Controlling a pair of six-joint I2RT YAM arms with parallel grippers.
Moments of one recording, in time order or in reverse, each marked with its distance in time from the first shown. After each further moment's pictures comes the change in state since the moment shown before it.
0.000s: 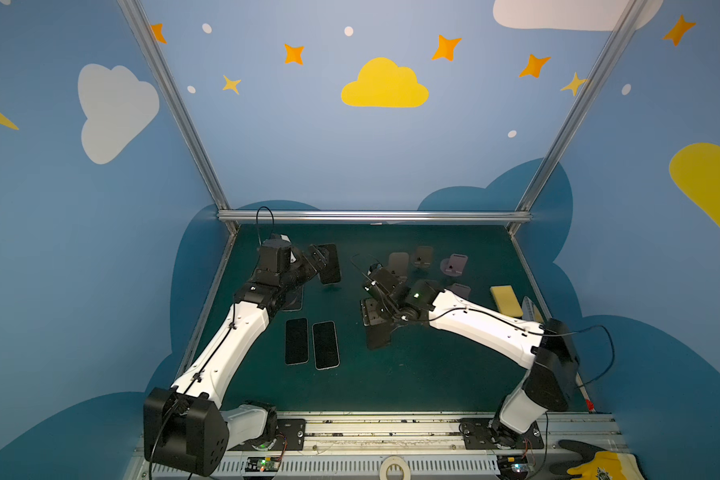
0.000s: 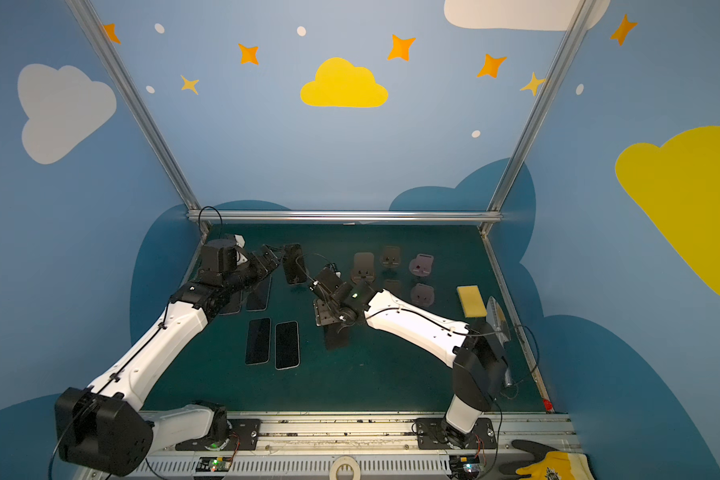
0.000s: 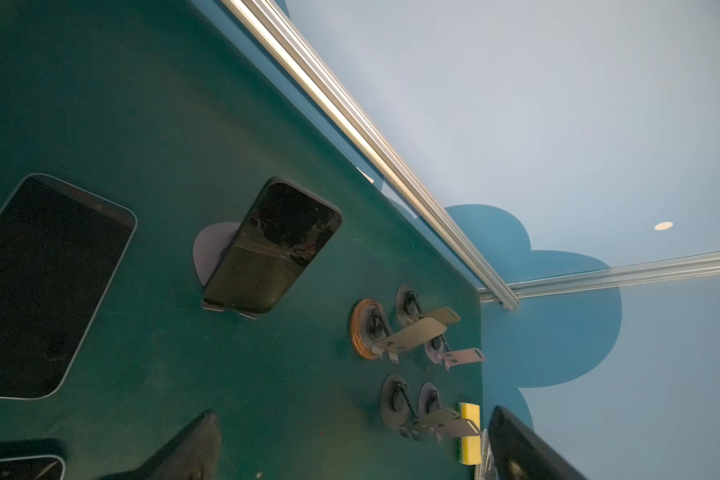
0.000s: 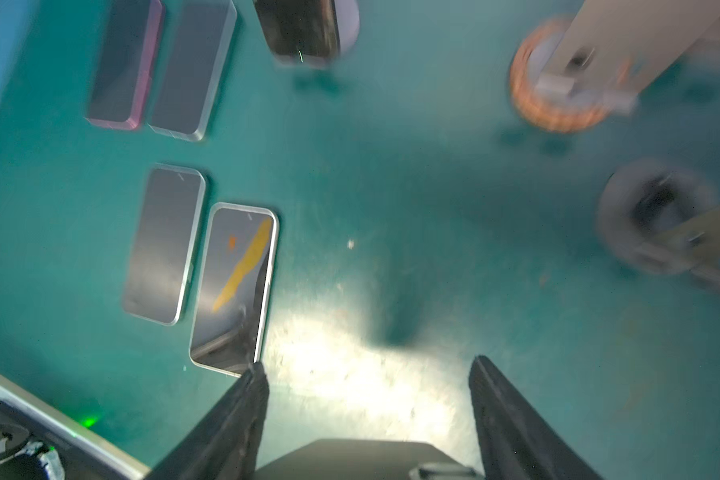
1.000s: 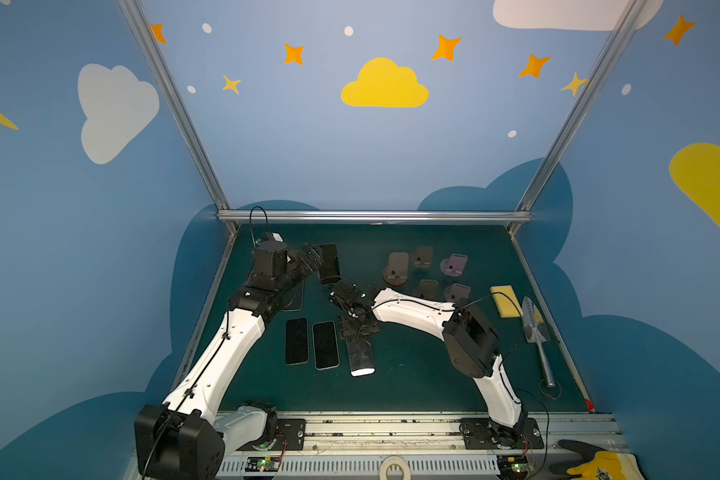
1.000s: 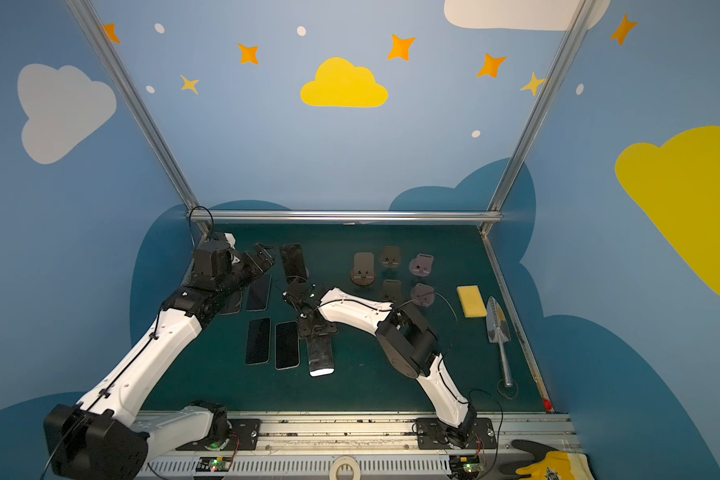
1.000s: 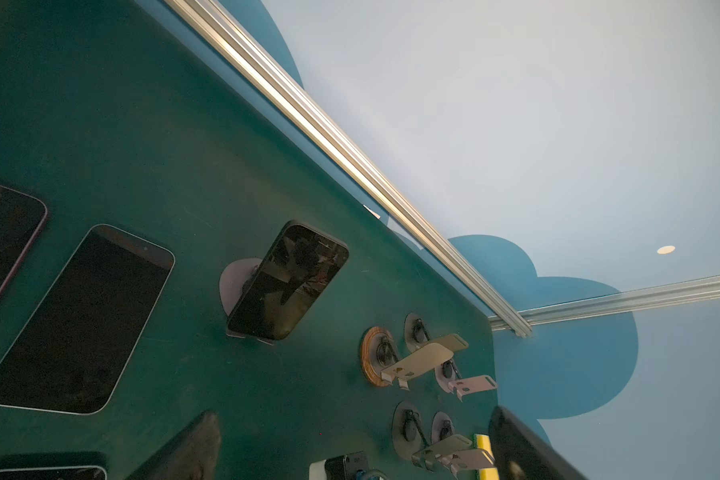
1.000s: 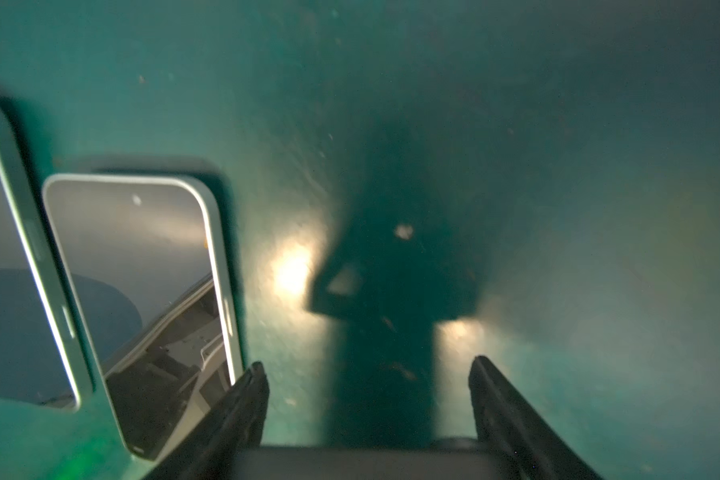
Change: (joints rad) left arm -0.006 -0.063 -0.007 -0.003 -0.092 0.024; right arm 0.021 0.459 0.279 -0.102 -0.137 0.153
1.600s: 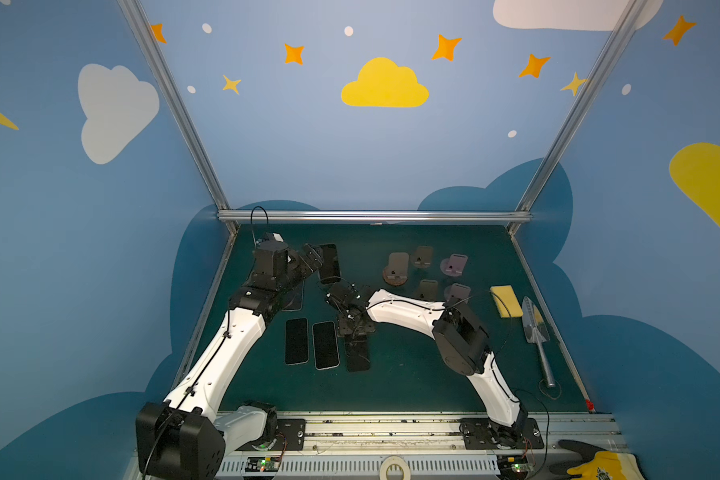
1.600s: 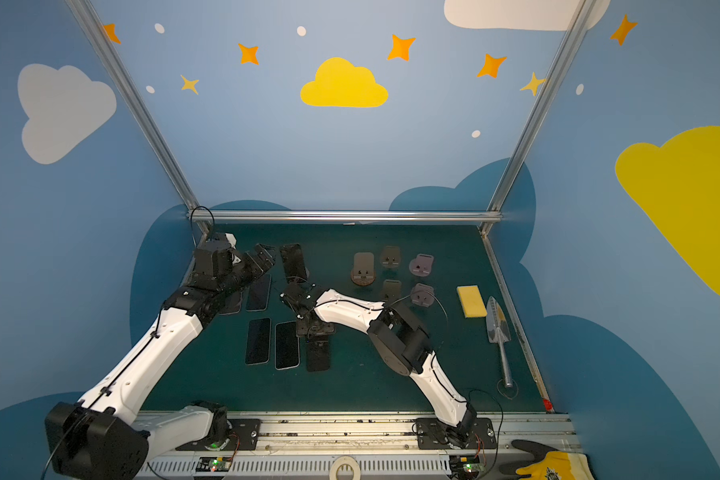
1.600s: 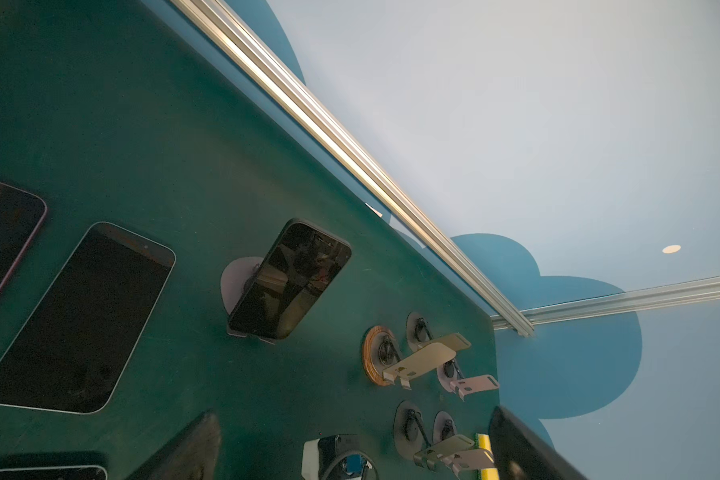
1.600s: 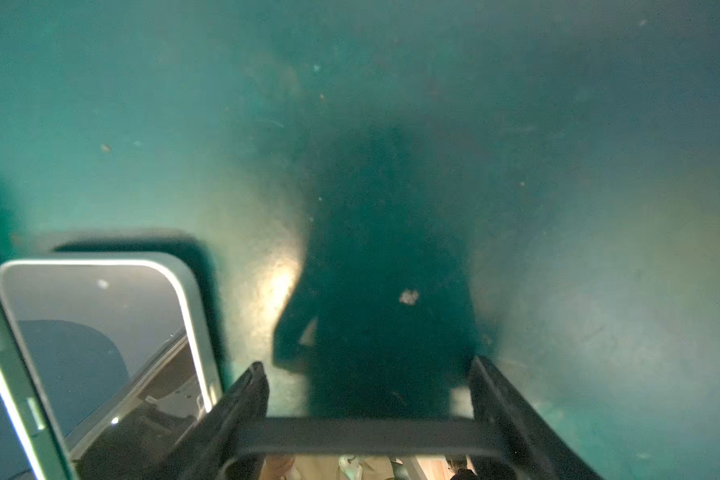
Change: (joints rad) left arm 0.000 0.008 0.000 0.002 0.001 0.000; right arm 0.001 0.053 0.022 0.039 0.054 0.057
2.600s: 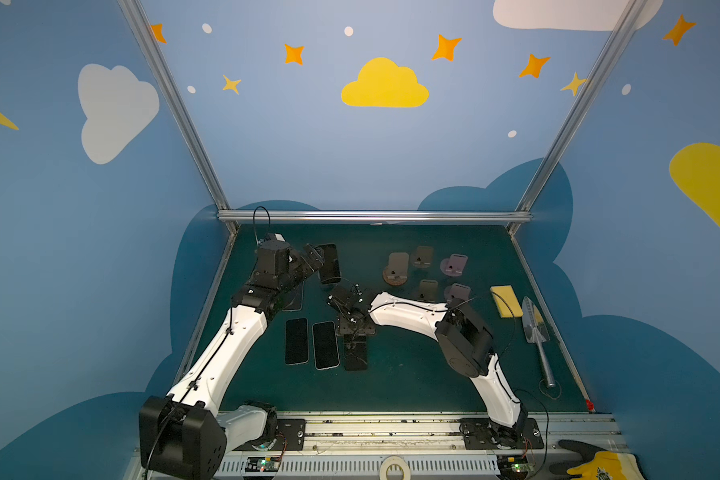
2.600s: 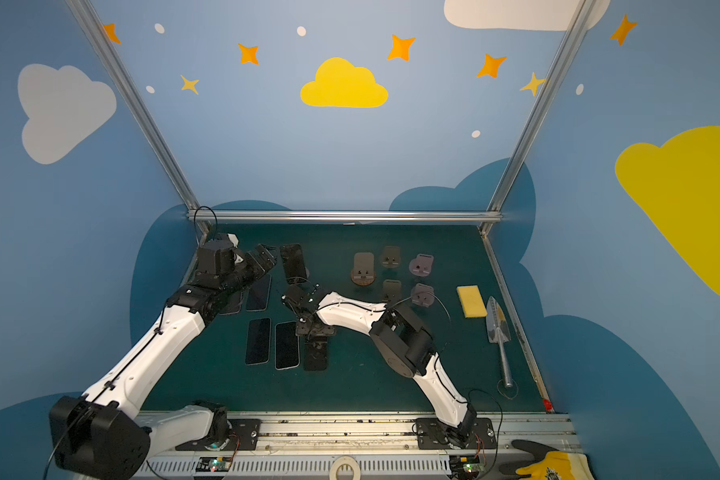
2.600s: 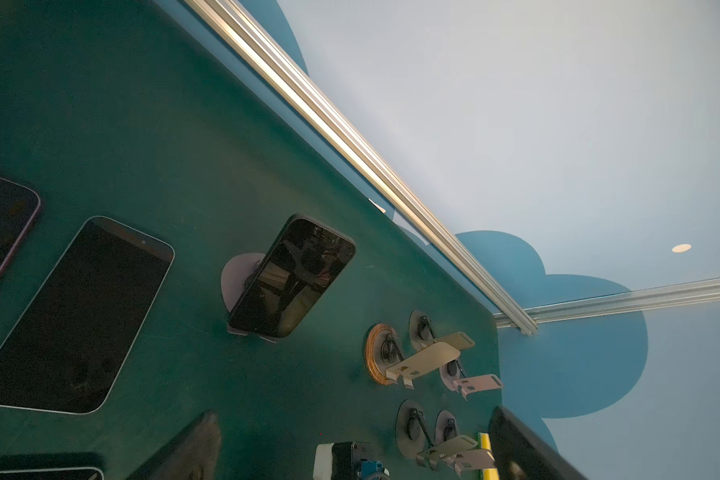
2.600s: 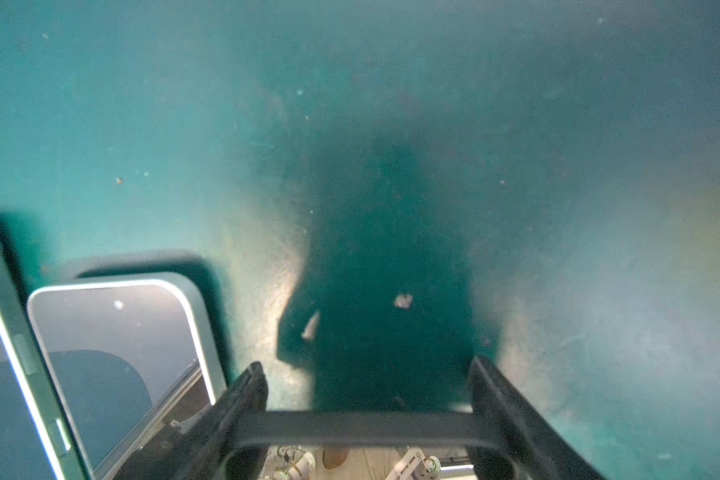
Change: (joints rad) left arm 0.000 0.030 0.000 0.008 0.012 -0.004; right arm 0.014 -0.034 -0.075 0.085 0.016 0.082
